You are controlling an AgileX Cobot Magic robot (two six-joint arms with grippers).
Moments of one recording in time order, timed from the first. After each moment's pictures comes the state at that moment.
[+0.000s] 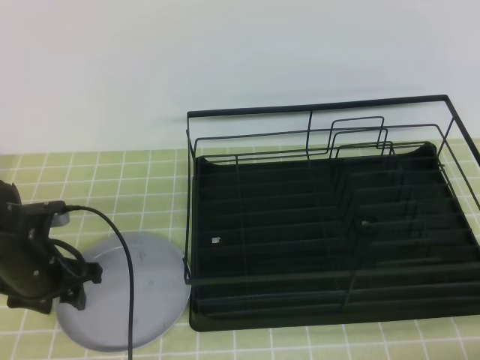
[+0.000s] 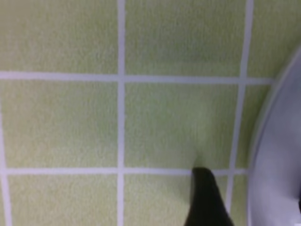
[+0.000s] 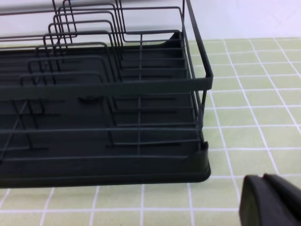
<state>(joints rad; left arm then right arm) -0.02 1.75 -0.96 -0.08 0.64 -0.09 0.12 0.00 0.00 -0.15 0.33 0.19</state>
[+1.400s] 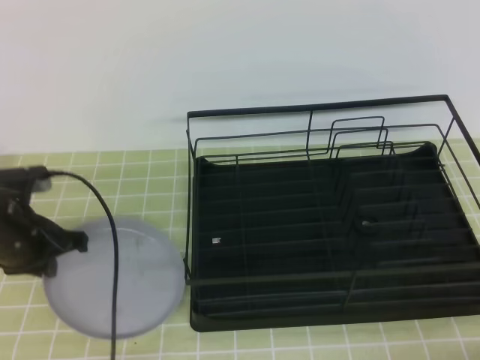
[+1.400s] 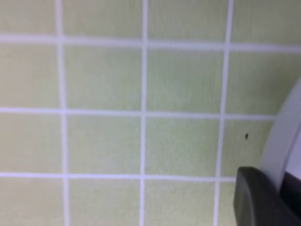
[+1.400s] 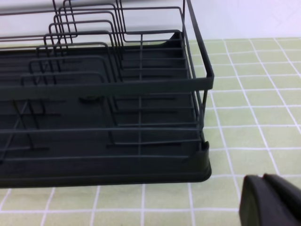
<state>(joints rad) -0.02 1.61 -1.01 -0.03 0.68 -0.13 0.12 0.00 0.00 -0.15 0.33 0.19</state>
